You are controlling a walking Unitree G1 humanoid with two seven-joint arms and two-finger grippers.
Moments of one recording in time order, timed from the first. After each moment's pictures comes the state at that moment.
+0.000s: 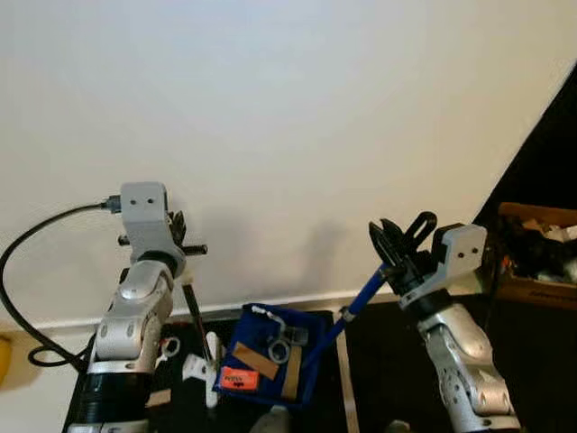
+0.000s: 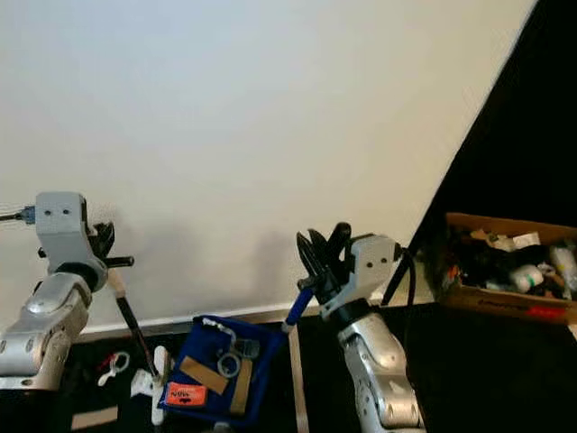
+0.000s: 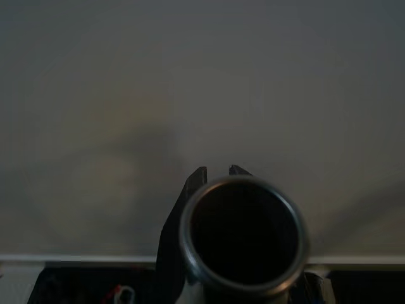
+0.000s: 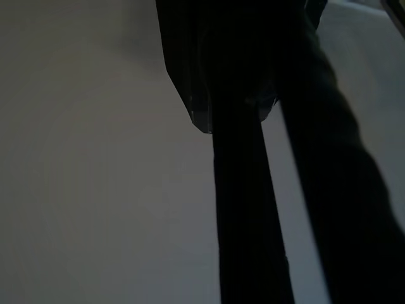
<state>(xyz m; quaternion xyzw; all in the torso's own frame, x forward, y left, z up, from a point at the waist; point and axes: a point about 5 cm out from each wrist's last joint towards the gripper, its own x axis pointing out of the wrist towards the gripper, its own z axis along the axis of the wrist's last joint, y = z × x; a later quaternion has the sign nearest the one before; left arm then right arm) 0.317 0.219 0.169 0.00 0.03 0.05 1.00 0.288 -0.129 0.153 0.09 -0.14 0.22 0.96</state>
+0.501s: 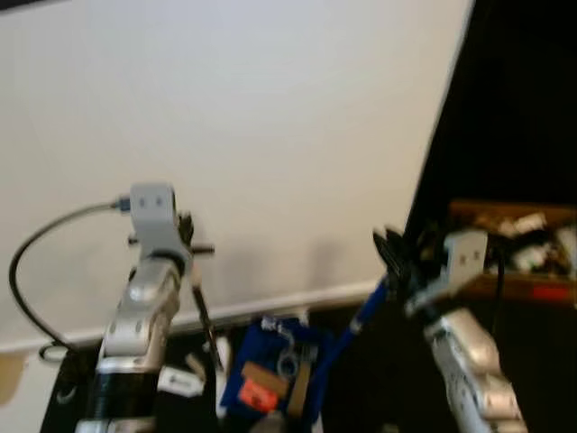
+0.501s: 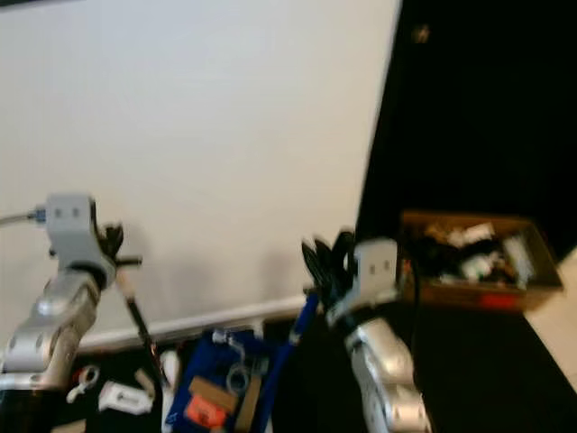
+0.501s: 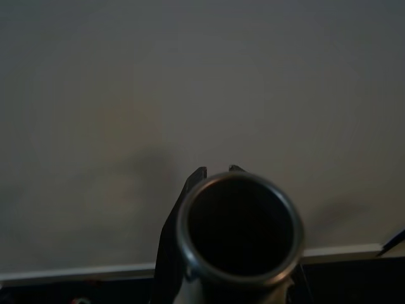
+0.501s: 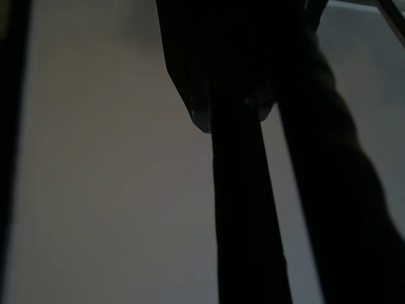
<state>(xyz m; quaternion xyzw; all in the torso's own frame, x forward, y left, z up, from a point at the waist) 0.321 0.216 0.174 0.00 0.02 0.04 1.00 0.286 -0.134 0.147 0.09 -0.12 0.21 0.97</state>
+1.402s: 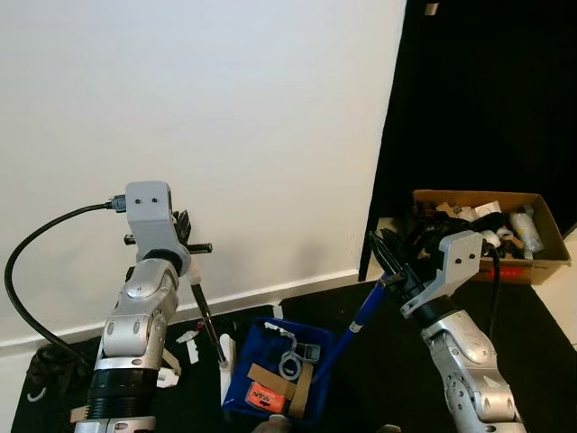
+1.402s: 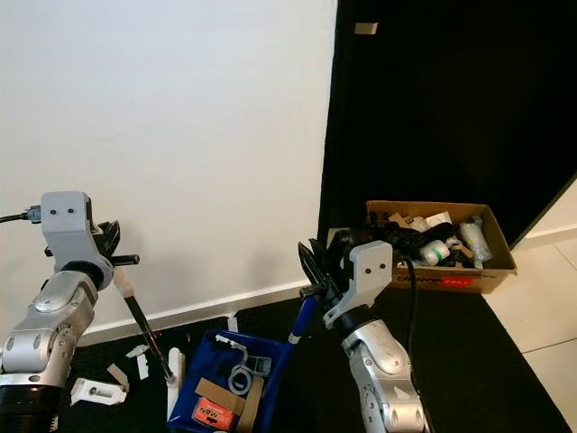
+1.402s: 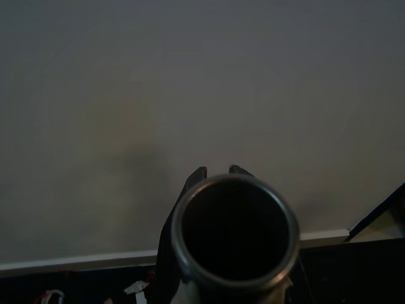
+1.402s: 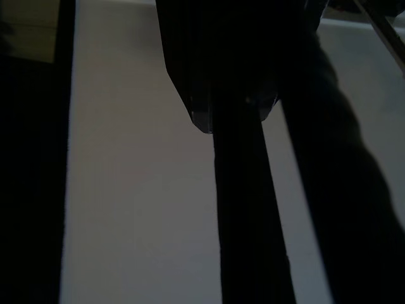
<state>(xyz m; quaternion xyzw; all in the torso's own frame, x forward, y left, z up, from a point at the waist) 0.320 0.220 0.172 -0.01 0.02 0.05 1.00 0.285 -0.129 0.145 0.08 -0.12 0.22 0.96</state>
